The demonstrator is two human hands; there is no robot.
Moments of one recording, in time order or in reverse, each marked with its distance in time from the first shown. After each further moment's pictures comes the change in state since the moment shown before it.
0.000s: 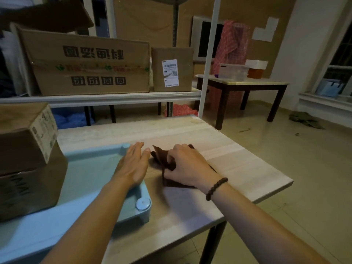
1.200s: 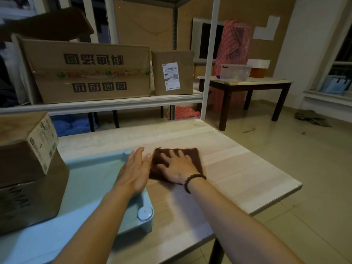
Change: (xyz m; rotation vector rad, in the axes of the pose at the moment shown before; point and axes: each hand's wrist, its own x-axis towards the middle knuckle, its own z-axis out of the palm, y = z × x) left_hand 0.002 -0.005 0.001 -0.041 -0.012 -0.026; right_hand 0.072 0.021 0.066 0.046 -0.236 0.198
